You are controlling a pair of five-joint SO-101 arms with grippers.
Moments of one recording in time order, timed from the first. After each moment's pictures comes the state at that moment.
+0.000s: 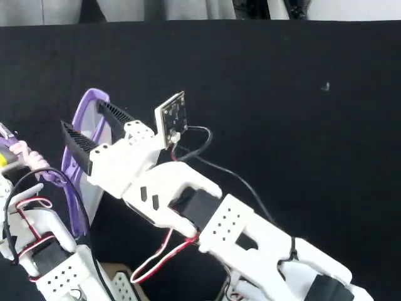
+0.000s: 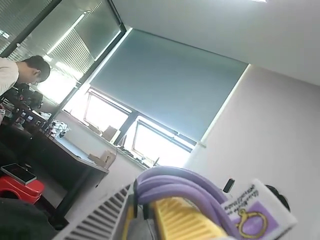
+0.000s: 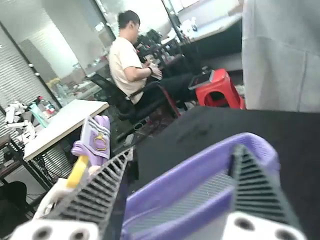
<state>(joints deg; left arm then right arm) -42.5 -103.9 94.2 -9.9 34.9 -54.5 -33.8 44.8 -0.7 -26.7</state>
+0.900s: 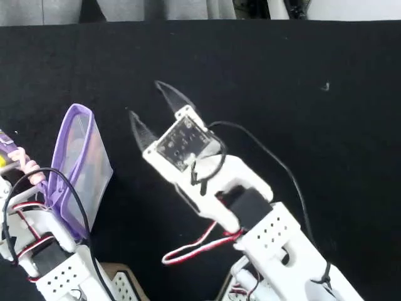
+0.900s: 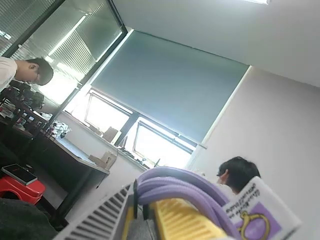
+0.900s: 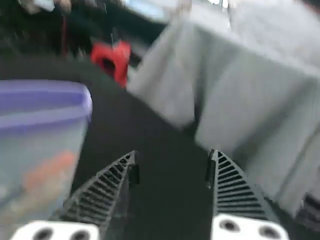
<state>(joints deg) -42.8 -103.9 94.2 -9.9 35.2 -37.8 -52.0 50.5 24.0 18.7</state>
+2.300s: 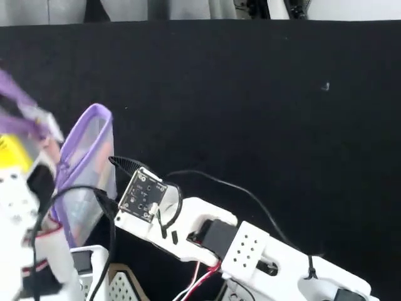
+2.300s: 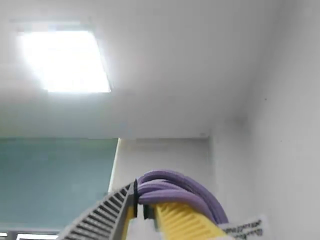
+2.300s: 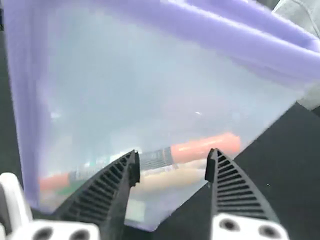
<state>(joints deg) -12.0 -87.4 49.2 -9.8 1.5 -60.3 -52.5 66.3 14.0 9.2</state>
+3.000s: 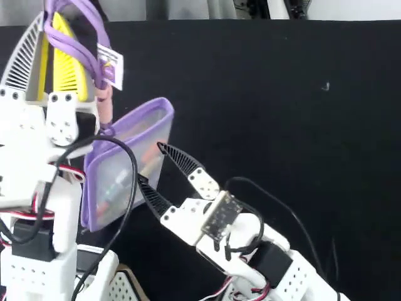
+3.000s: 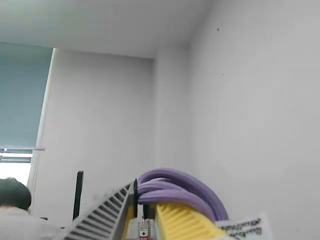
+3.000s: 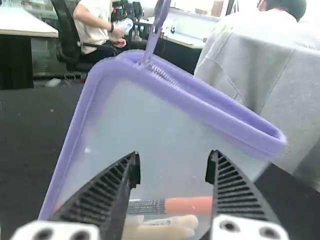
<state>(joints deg) 5.6 -67.6 32.3 6.6 -3.4 -50.7 -93.2 79.1 26.7 10.8</state>
